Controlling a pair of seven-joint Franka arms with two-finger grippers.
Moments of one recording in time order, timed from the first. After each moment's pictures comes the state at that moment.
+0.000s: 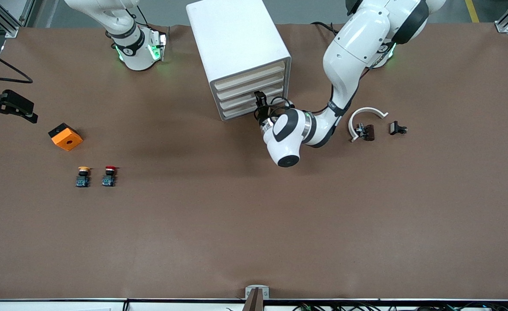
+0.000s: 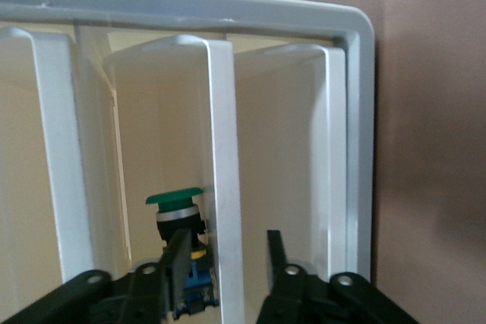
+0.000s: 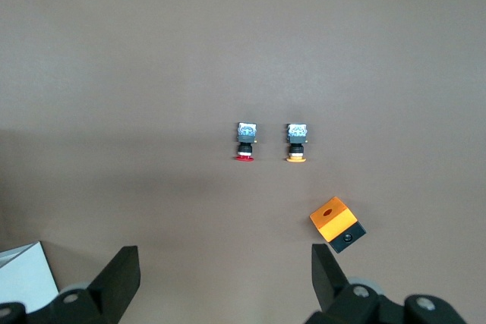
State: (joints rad) left arm -0.59 0.88 -0.16 -1.51 -0.80 1.56 -2.24; right arm 0.05 0.04 -0.09 -1.49 -0.01 1.53 -0.10
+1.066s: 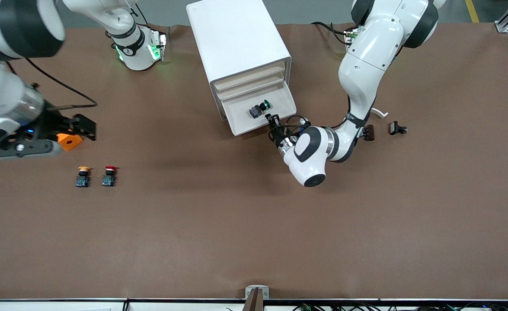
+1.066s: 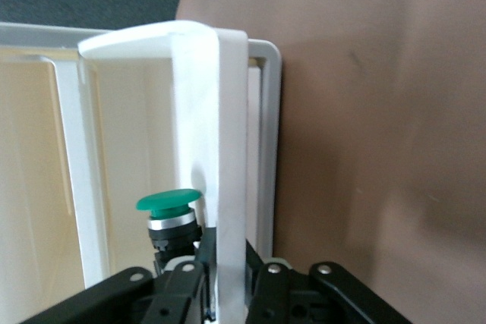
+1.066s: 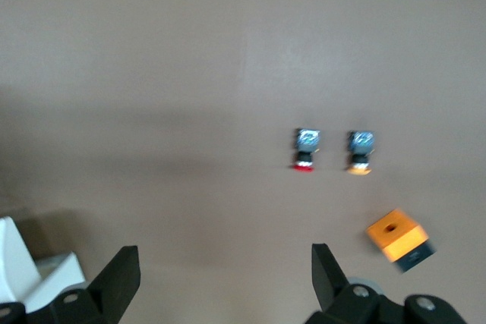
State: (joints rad) left arm -0.52 0.90 -0.05 -1.42 -0.82 1.55 -2.24; right arm 0.27 0.17 -0.07 -1.49 -0.01 1.58 0.18
